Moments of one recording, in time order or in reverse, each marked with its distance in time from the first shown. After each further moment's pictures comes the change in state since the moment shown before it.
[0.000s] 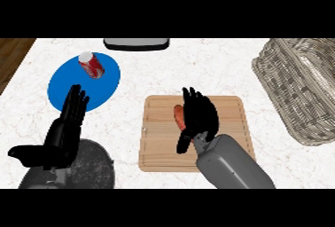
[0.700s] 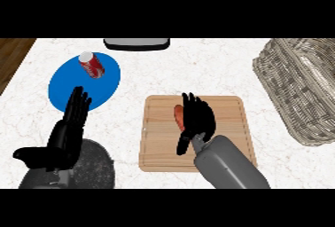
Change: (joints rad) left arm 0.010 -0.025 0.004 0.009 -0.018 -0.014 -0.017; right arm 0.012 0.020 -0.002 0.119 0.008 -0.042 -0.059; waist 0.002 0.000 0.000
